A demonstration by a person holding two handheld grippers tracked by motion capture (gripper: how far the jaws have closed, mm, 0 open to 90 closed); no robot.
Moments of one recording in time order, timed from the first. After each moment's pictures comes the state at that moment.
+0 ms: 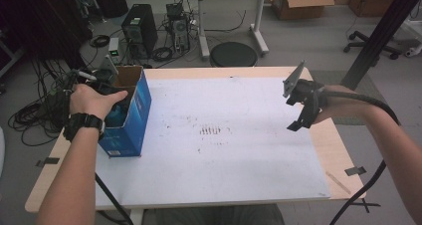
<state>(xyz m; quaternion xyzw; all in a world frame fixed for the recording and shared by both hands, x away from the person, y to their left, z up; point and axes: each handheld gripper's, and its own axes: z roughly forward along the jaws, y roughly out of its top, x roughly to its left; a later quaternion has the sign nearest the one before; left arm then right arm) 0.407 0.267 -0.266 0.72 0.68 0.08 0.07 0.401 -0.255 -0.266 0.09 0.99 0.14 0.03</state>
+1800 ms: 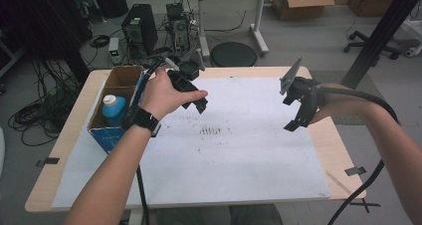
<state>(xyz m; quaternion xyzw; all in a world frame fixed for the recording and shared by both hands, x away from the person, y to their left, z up) 0.399 0.072 -0.232 0.89 0.44 0.05 0.13 0.399 -0.245 -0.257 0.09 0.98 0.15 0.00</state>
